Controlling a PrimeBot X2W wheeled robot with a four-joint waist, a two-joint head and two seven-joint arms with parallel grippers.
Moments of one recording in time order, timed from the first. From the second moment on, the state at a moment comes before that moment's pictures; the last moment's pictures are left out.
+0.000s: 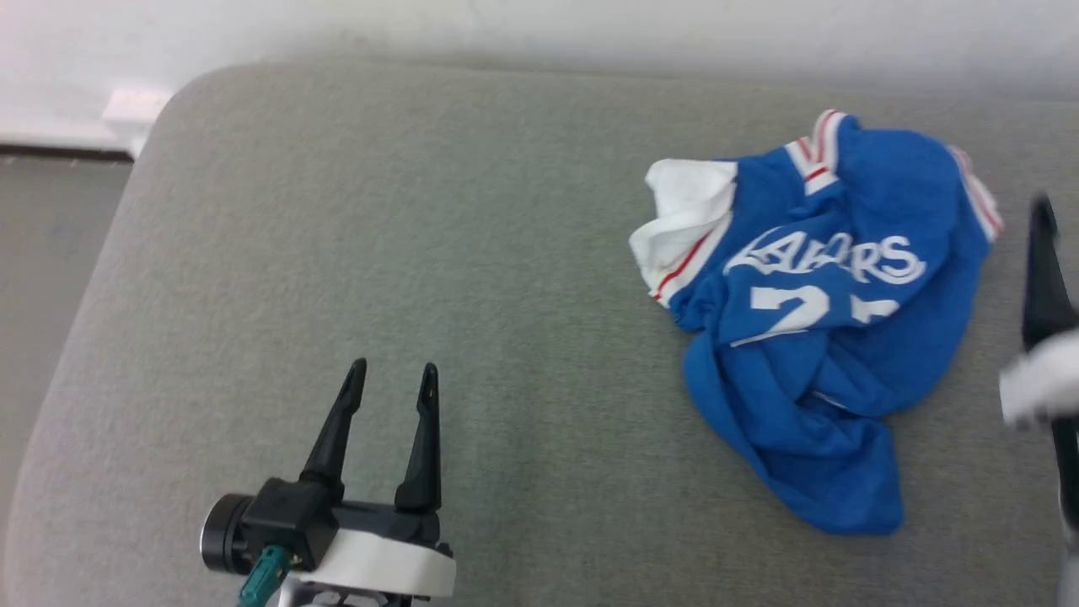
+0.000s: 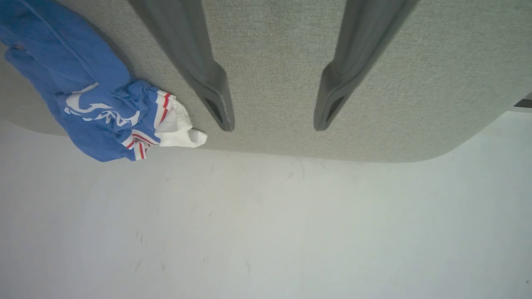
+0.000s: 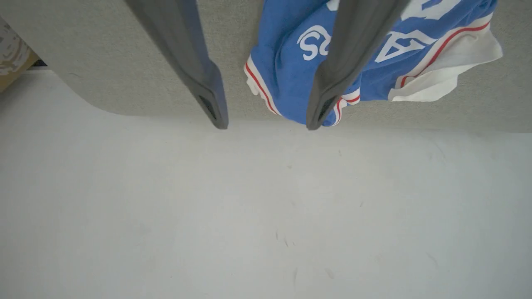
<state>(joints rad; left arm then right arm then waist) 0.03 0.05 -0.18 -0.08 -0.16 0.02 -0.26 -0.28 -0.09 -0.30 -0.08 0.02 0.13 0.15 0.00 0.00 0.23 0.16</state>
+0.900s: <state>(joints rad) -0.22 0.11 -0.26 0.00 0.00 -0.09 -0.10 0.13 -0.05 -0.31 -0.13 0.19 0.13 -0.19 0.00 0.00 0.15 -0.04</state>
